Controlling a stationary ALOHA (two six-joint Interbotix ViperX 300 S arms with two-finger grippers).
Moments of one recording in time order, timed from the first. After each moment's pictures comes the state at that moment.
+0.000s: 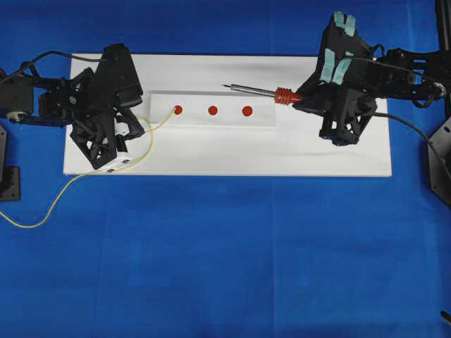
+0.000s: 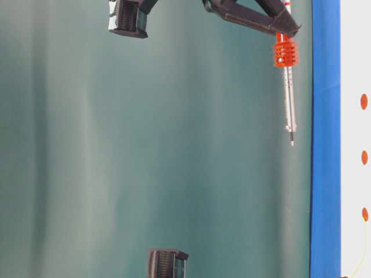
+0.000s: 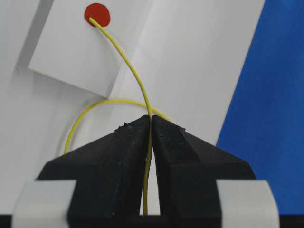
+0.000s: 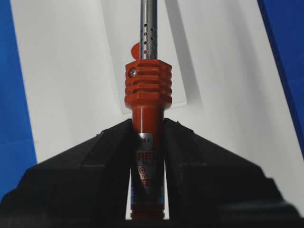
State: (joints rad) left arm 0.12 -0.23 0.90 0.00 0.20 -0.27; right arm -0.27 -0.33 0.87 0.28 0.24 -0.11
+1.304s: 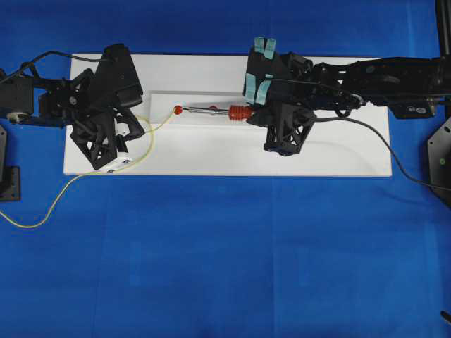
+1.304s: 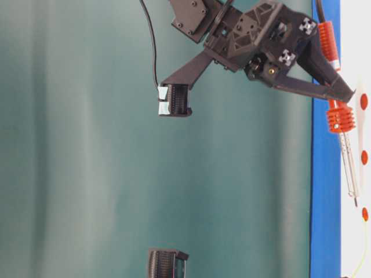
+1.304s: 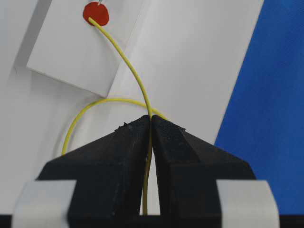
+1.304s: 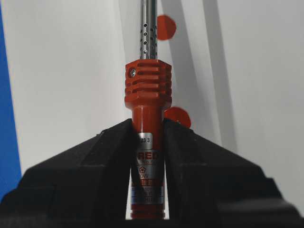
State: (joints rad) left arm 0.12 -0.23 0.90 0.00 0.19 -0.28; right arm -0.21 0.02 0.65 0.27 0.20 -0.12
